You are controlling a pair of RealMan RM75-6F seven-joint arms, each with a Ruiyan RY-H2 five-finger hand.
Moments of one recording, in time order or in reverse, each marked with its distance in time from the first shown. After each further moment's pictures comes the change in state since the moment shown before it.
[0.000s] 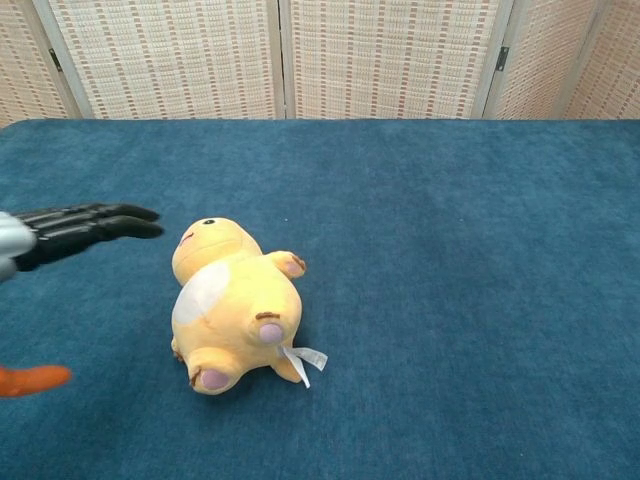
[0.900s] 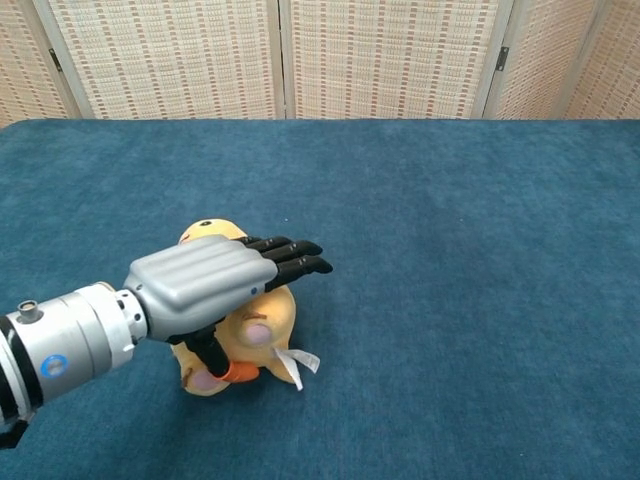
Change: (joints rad) left arm -0.254 -0.381 -0.140 0.192 -0.443 -0.207 0.366; right arm -0.043 0.060 0.041 0.065 -0.049 -0.062 0.214
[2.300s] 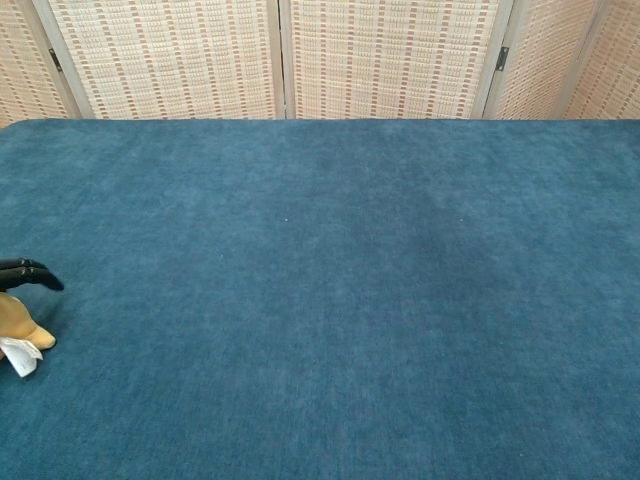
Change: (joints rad) left arm 0.225 0.170 0.297 0.748 0.396 0.435 -0.765; right arm 0.008 0.000 0.002 -0.256 -0.089 -0.111 -0.272
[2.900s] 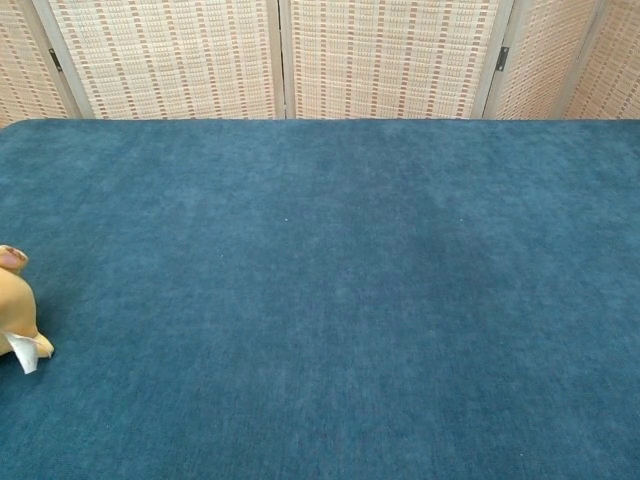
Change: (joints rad) left arm 0.073 0.352 0.021 -0.529 0.020 0.239 -0.163; right arm 0.018 0.012 -0.019 -0.018 -0.041 -0.021 0.032
